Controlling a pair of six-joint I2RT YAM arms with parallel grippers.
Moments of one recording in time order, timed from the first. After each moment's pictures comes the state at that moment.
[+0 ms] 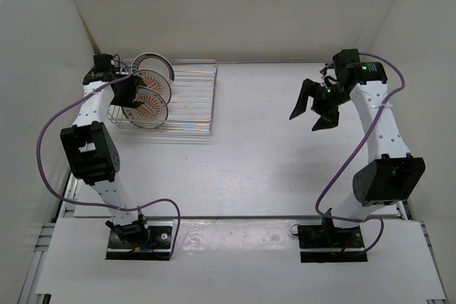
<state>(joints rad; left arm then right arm) 0.19 1.86 1.62 -0.72 0.17 -1.23 0.09 1.60 1.72 -1.40 -0.43 0.33</state>
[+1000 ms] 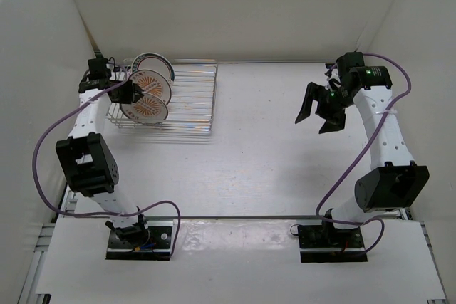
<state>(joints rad) 0.20 1.73 1.48 -0.63 0.21 -1.29 0.08 1.53 1.67 -1.40 -0.35 0.30</state>
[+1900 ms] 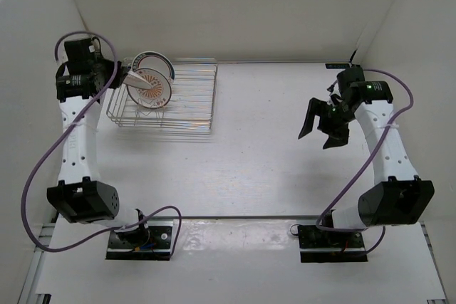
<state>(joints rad) 0.17 1.47 1.65 -0.76 0.10 -1.18 0.07 1.44 1.51 -1.40 -0.30 0.31</state>
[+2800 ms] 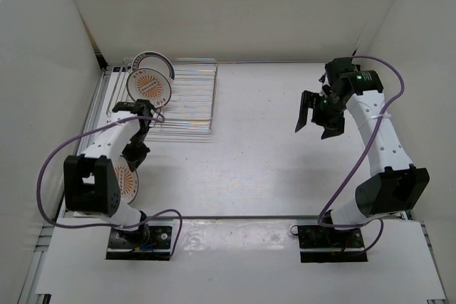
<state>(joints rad) -0.11 1.48 1.13 -1.31 -0.49 -0.87 0.17 1.49 1.61 -1.40 -0.19 0.31</state>
